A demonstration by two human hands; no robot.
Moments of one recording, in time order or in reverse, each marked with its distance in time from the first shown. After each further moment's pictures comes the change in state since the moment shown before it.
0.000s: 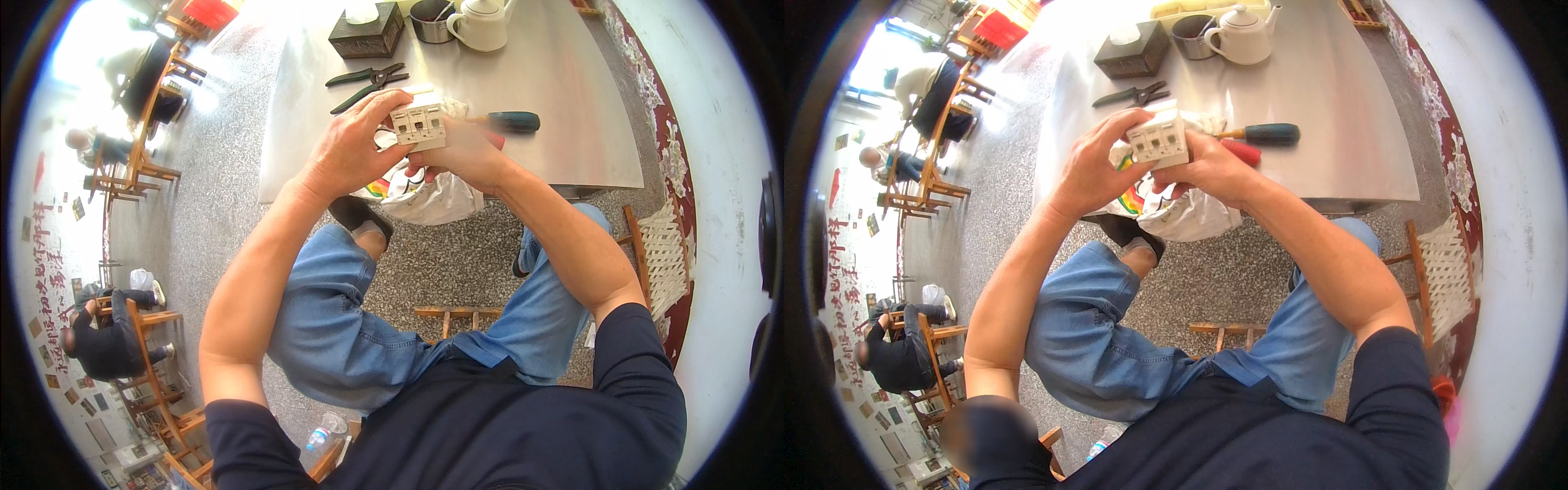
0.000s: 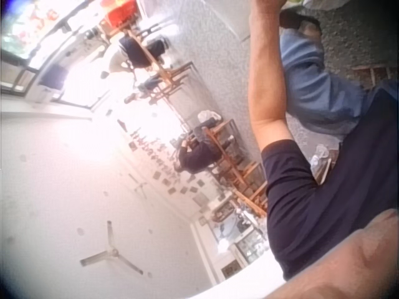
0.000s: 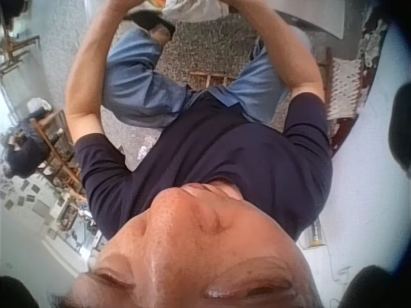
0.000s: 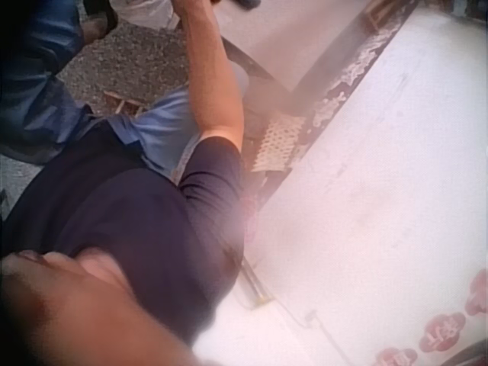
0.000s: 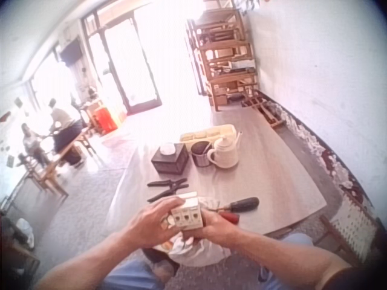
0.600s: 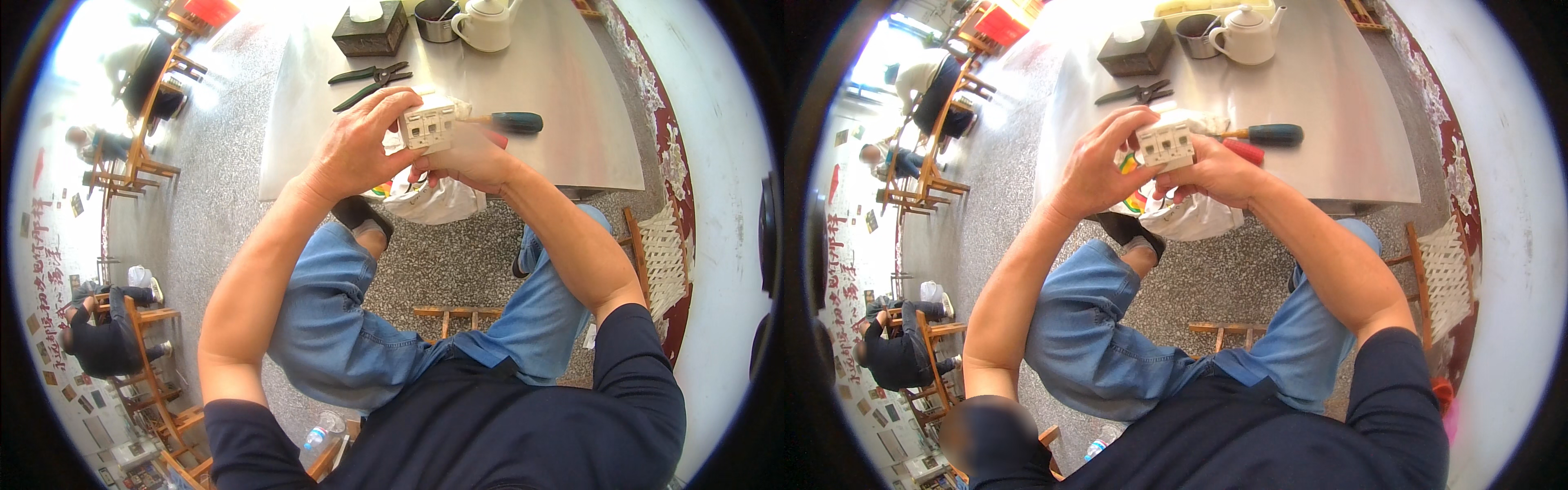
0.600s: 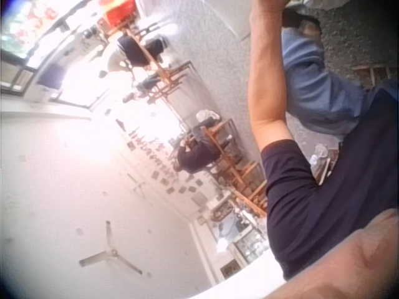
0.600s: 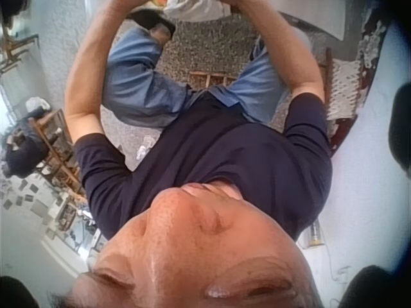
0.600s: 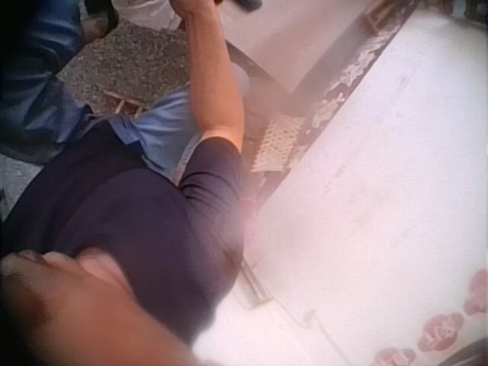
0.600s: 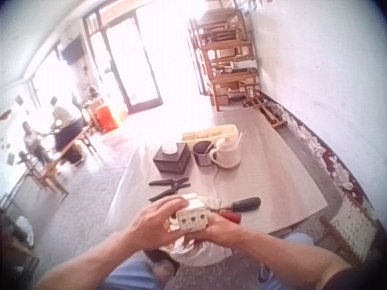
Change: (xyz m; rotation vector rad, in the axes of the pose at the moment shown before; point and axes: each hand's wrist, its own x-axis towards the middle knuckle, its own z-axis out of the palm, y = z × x) left_hand 0.001 0.002 -0.002 0.048 -0.006 0.092; right_hand 0.000 0.005 -0.008 0.128 -0.117 0.065
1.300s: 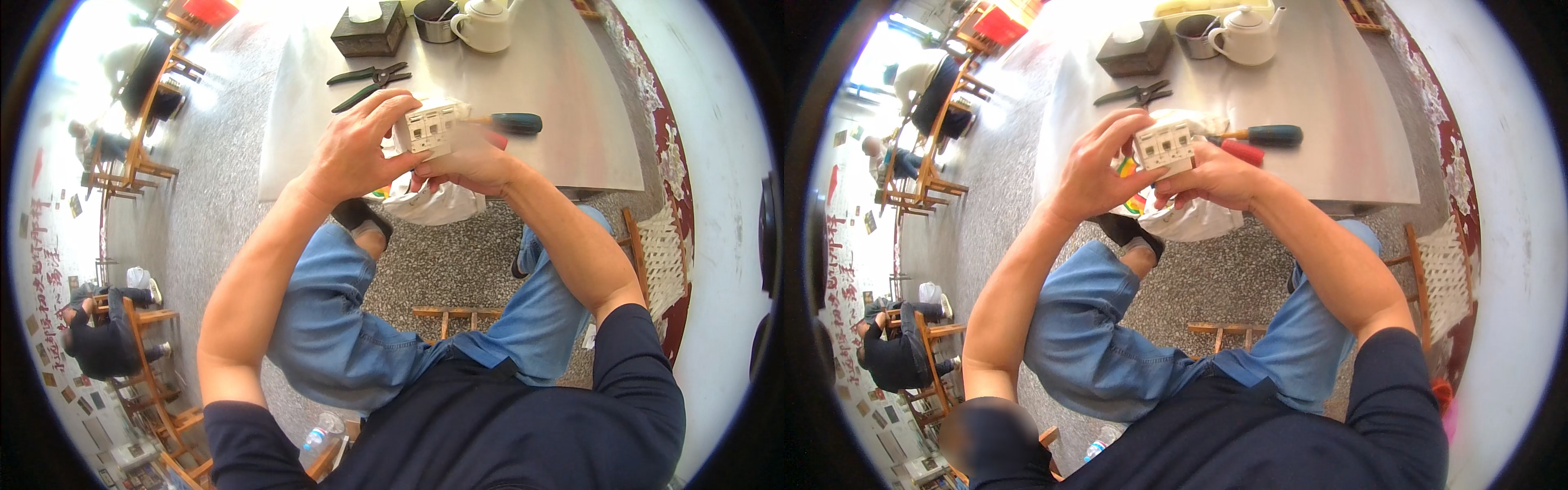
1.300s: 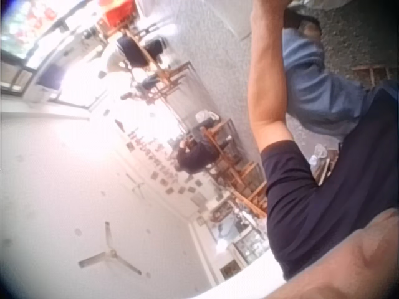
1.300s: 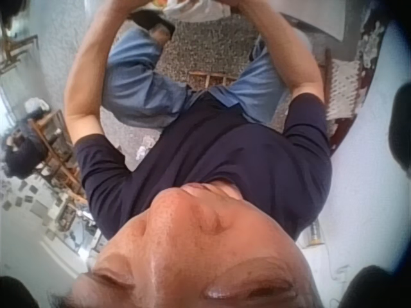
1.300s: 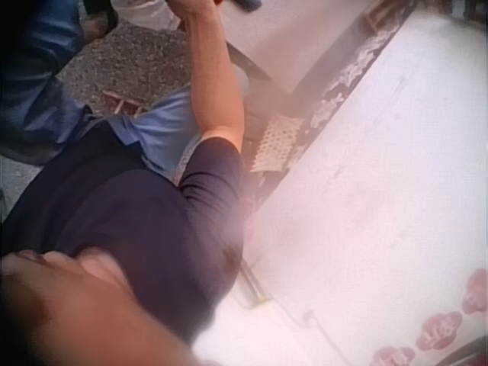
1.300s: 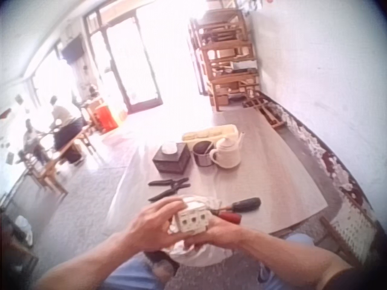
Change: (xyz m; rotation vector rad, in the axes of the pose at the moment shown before) left_hand -0.002 0.001 0.000 0.008 0.068 0.038; right_hand -0.005 -0.003 0.000 0.044 -0.082 0.035
